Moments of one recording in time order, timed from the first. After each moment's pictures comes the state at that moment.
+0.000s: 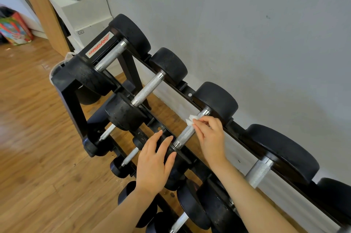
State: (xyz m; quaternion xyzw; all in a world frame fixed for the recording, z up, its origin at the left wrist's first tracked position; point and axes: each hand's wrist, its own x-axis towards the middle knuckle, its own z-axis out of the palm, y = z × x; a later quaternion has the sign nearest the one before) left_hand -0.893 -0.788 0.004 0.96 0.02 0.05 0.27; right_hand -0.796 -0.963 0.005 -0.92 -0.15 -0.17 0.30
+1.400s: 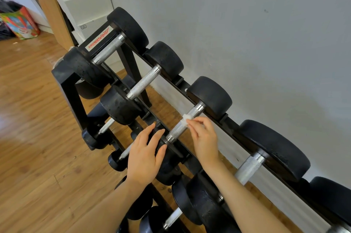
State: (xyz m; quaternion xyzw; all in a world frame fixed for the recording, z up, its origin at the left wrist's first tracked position) left_hand -0.891 -0.792 0.008 0.96 0.04 0.04 0.27; right_hand -0.809 -0.972 -0.004 -0.89 -0.17 -0.16 0.39
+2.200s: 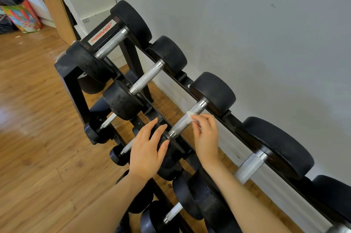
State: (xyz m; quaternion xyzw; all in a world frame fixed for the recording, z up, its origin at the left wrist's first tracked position) left_hand -0.892 -0.793 0.008 0.96 0.04 0.04 0.26; right_hand -0.816 -0.965 -0.004 -0.88 -0.11 -0.15 0.44
